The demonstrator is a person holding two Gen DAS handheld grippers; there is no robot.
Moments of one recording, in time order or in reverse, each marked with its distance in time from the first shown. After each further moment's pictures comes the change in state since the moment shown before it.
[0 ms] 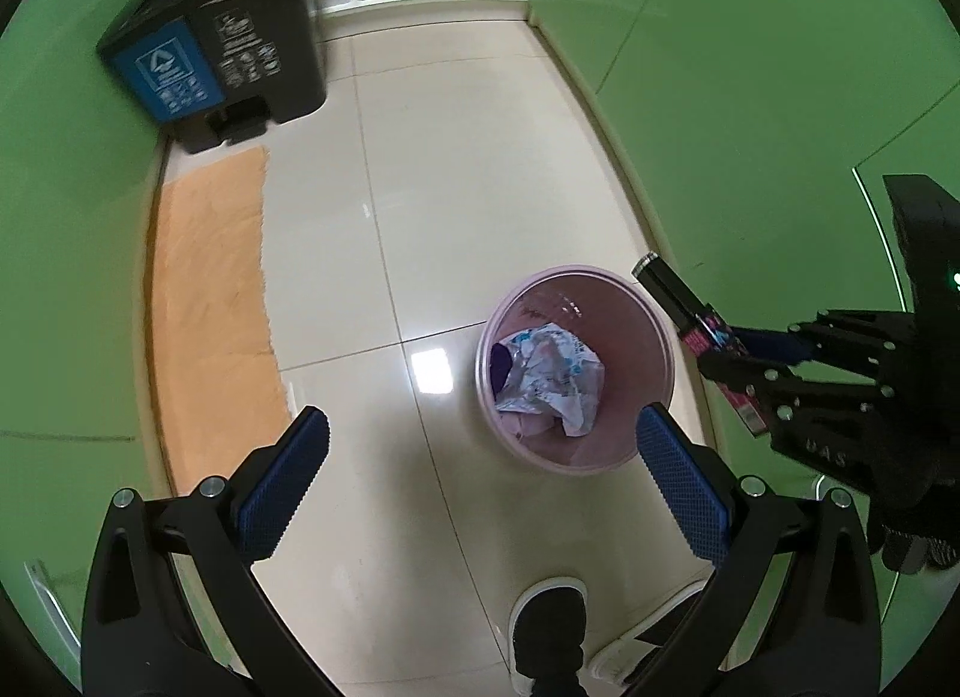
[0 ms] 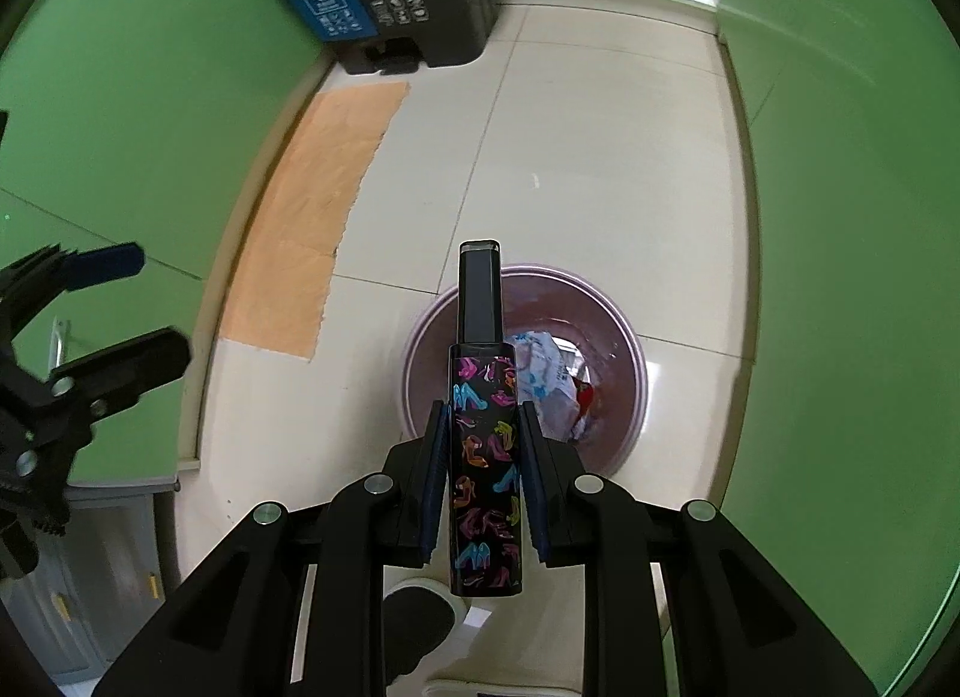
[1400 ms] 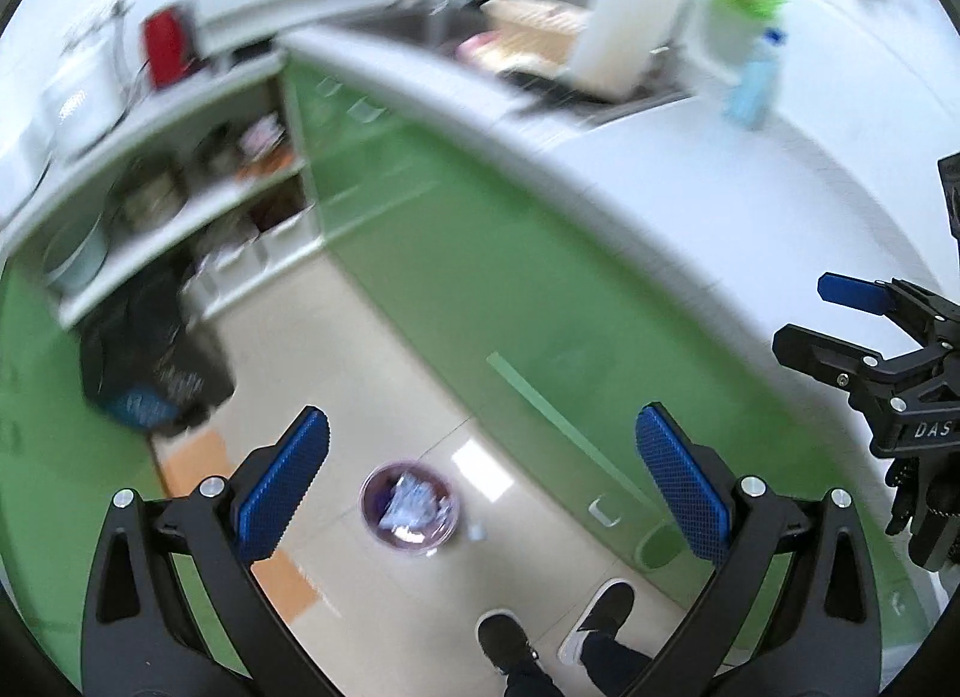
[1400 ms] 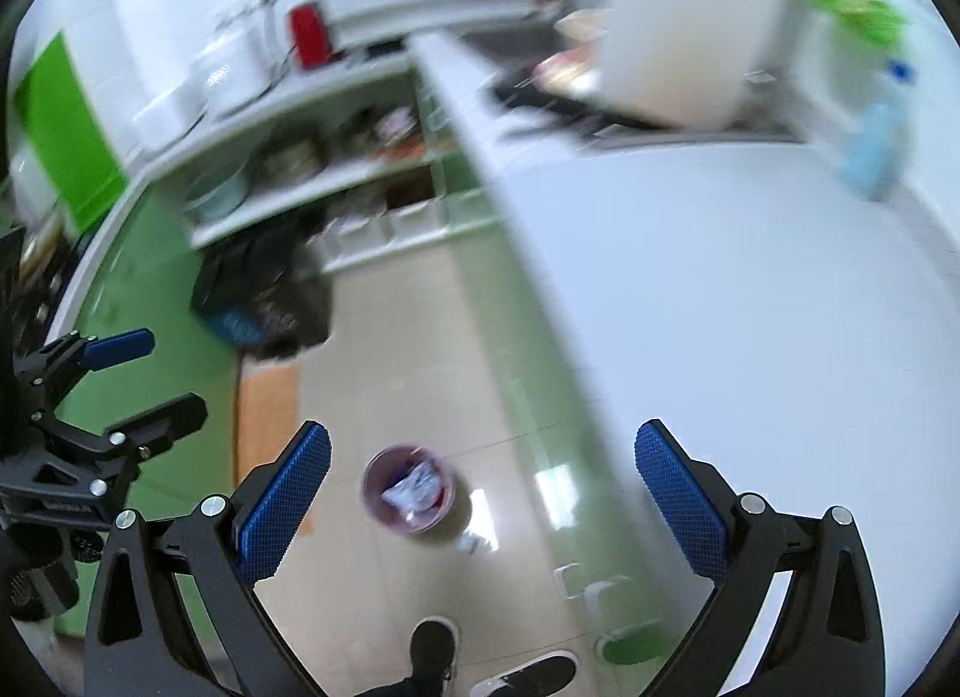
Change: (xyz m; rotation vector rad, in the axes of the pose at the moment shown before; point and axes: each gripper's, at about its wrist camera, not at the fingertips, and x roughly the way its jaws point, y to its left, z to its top) left arm -0.439 -0.257 0.054 0.488 -0.318 -0.191; right arm -0.573 -0.047 -0.154 0.498 -0.507 -0.331
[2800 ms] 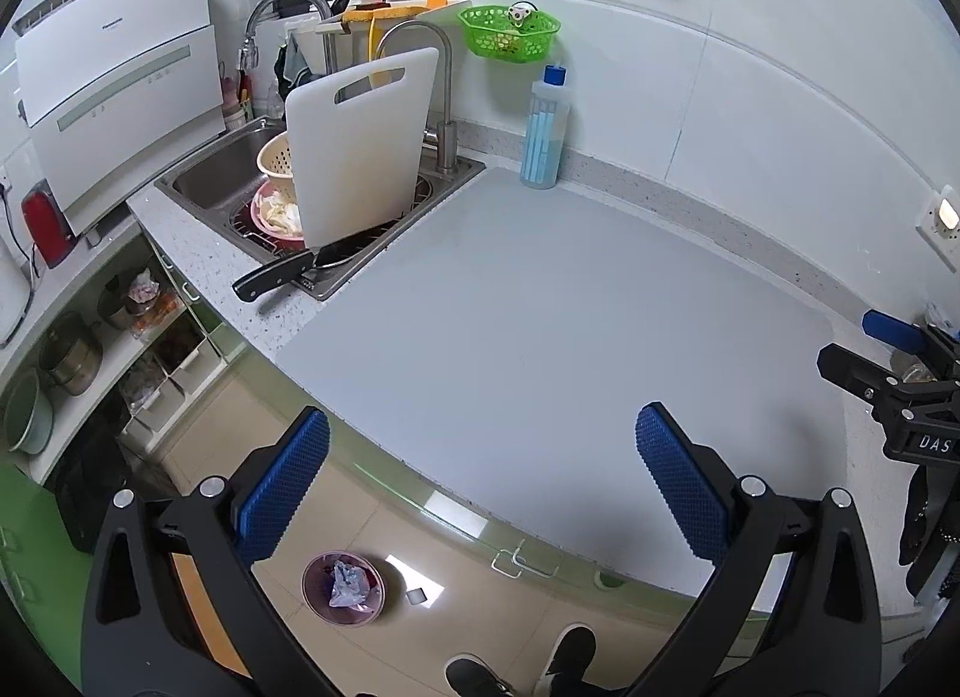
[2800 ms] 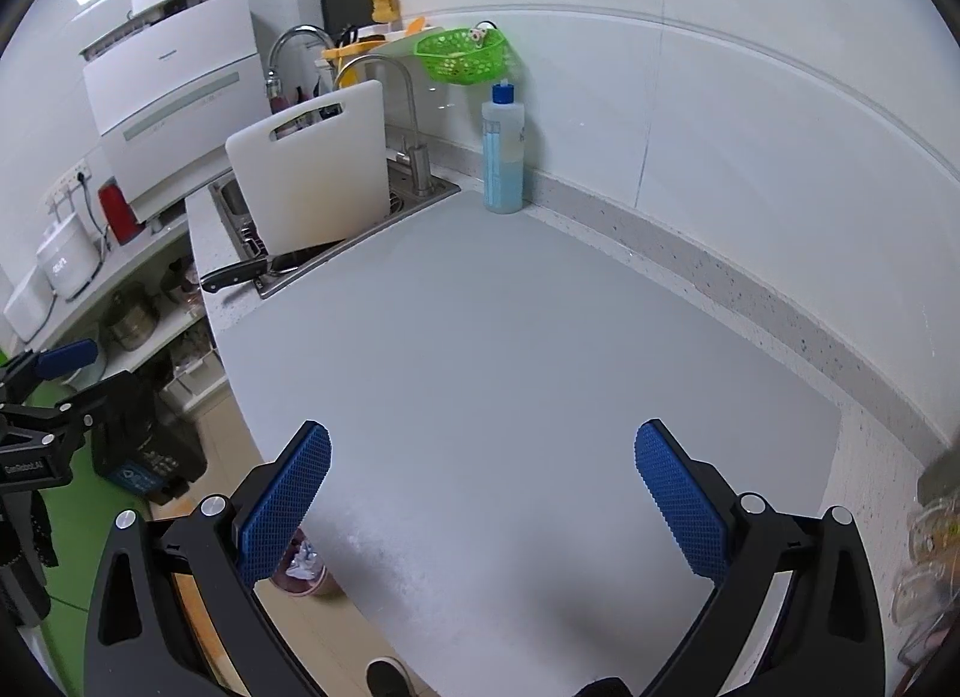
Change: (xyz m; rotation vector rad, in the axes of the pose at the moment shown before) left arm -0.064 -0.207 0.100 0.236 -0.083 -0.141; right arm -0.185 -0.176 -0.035 0.300 -0.137 -0.302
